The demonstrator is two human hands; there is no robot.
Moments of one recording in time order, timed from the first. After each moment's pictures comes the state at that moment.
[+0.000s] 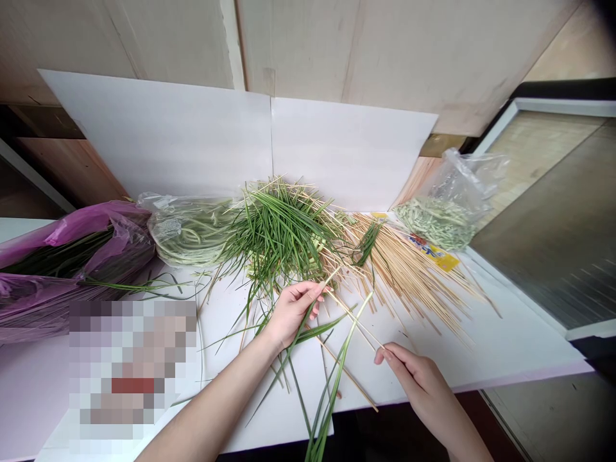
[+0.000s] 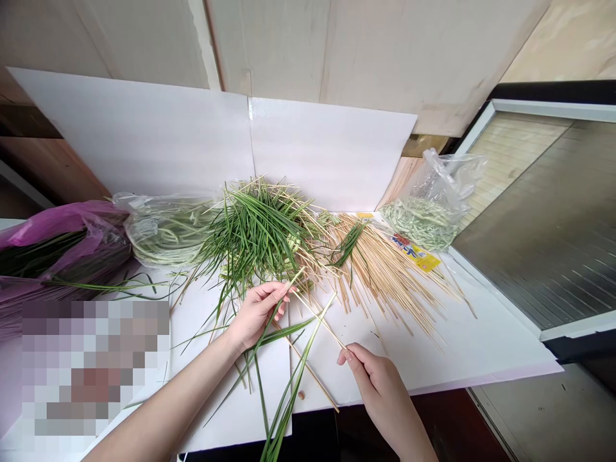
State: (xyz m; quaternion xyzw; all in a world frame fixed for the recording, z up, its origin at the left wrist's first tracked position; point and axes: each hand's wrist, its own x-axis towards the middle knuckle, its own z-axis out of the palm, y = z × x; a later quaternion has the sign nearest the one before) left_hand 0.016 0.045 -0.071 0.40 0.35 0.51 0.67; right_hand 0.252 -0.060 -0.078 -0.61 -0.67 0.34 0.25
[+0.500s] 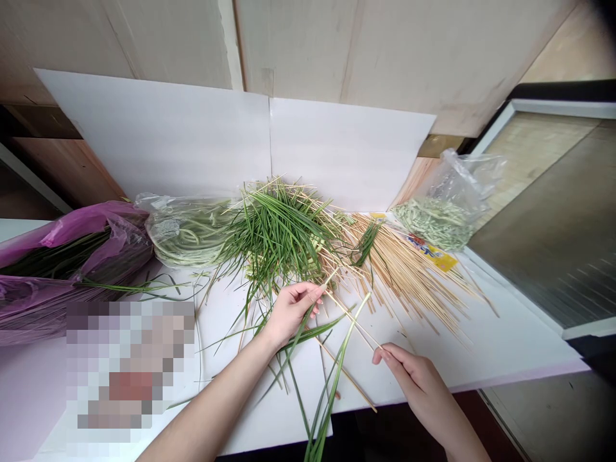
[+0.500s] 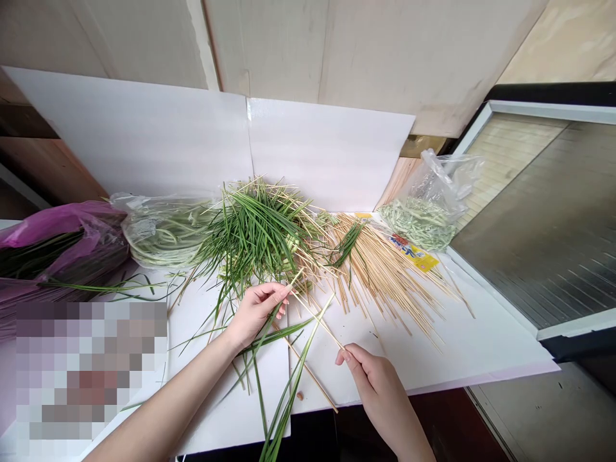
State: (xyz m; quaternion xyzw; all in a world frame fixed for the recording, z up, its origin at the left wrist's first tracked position) left_hand 0.014 0.049 -0.077 0.47 0.36 0.50 0.64; right_hand 0.251 -0.059 -0.078 -0.61 -0.67 0.34 0.25
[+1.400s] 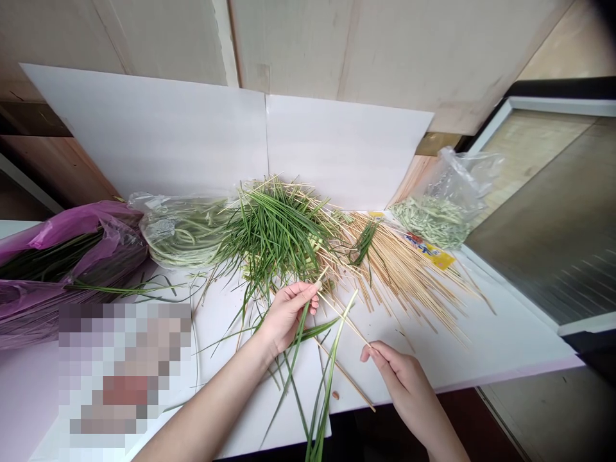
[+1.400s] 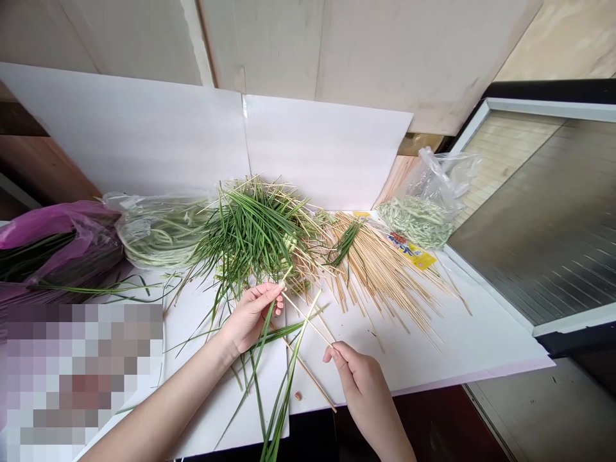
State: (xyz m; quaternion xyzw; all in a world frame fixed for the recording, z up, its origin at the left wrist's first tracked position) left_hand 0.015 0.045 -0.071 0.30 0.34 0.51 0.73; right_hand 0.232 -0.060 -0.083 -0.61 -0.66 0.35 0.27
